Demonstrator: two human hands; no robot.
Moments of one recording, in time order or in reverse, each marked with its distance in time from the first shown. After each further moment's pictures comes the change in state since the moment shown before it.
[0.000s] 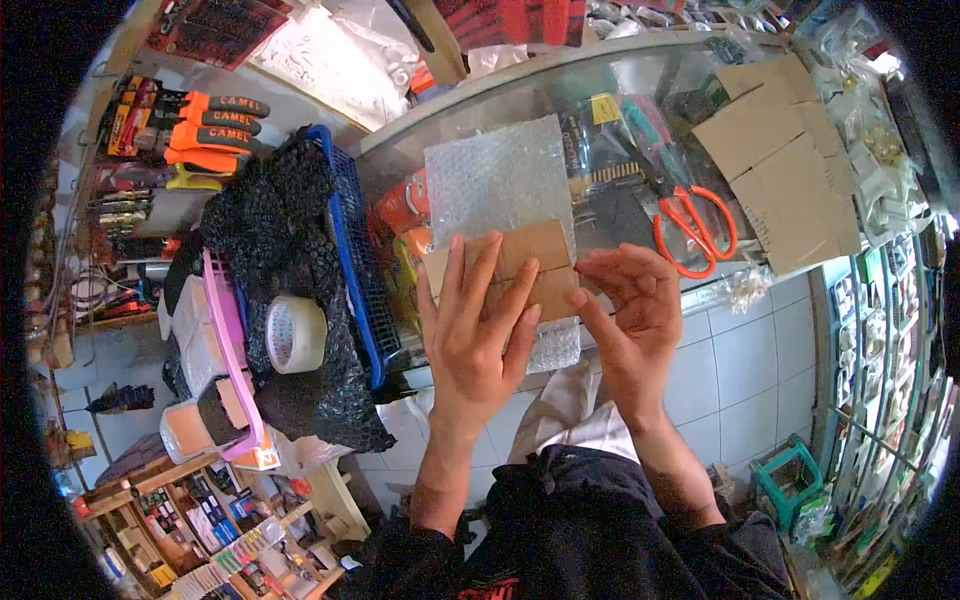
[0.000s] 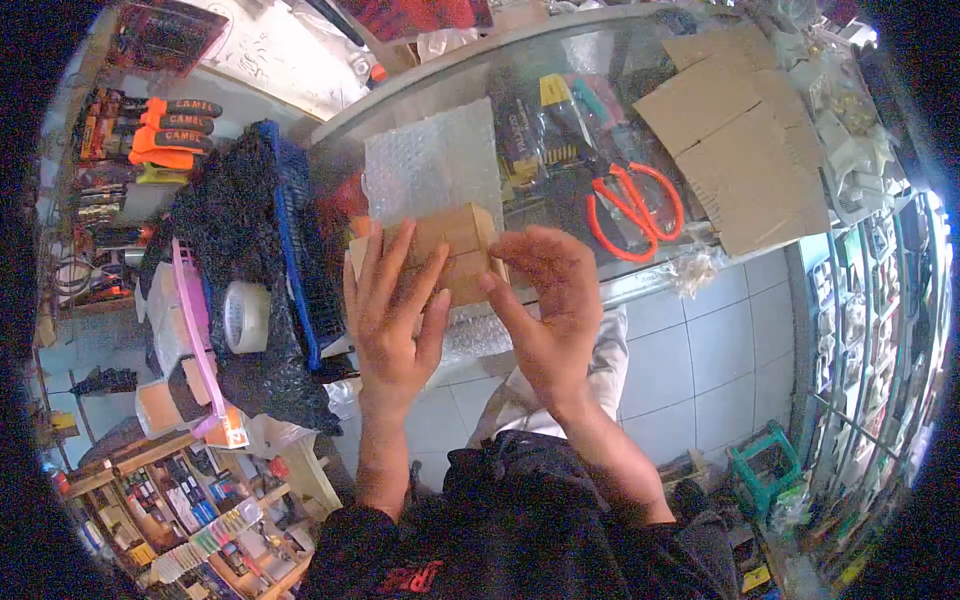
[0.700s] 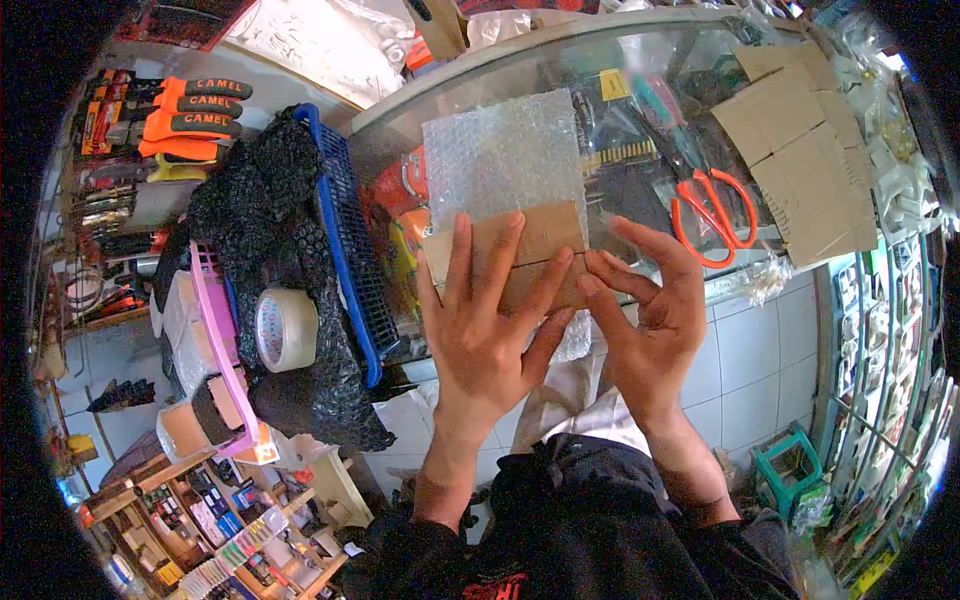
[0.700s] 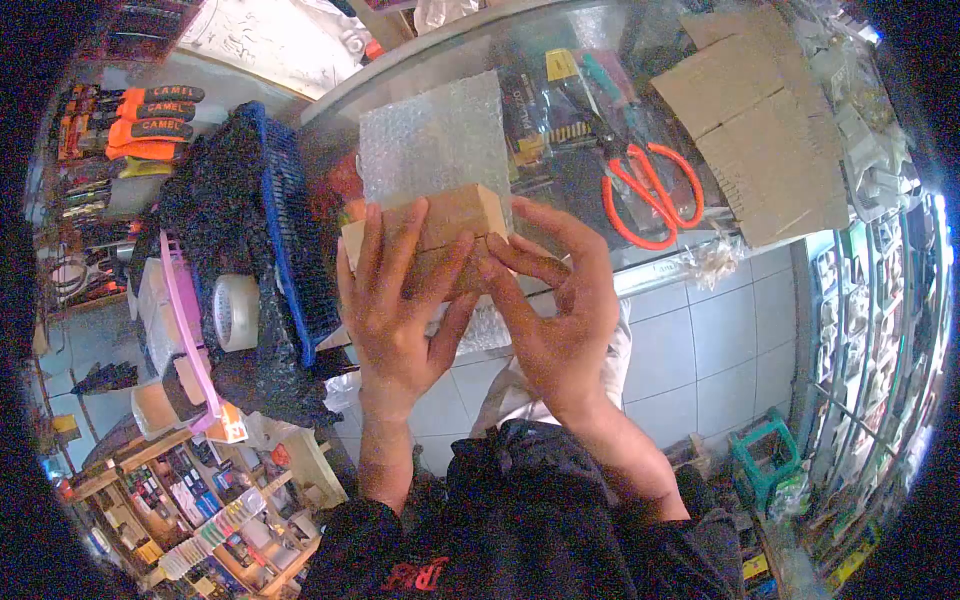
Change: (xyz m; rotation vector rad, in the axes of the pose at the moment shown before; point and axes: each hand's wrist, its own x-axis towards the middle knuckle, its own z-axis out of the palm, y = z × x) left_hand 0.002 0.002 0.002 0.108 -0.088 0.036; right_hand 0.001 -0.012 0.006 -0.284 -0.022 -0.046
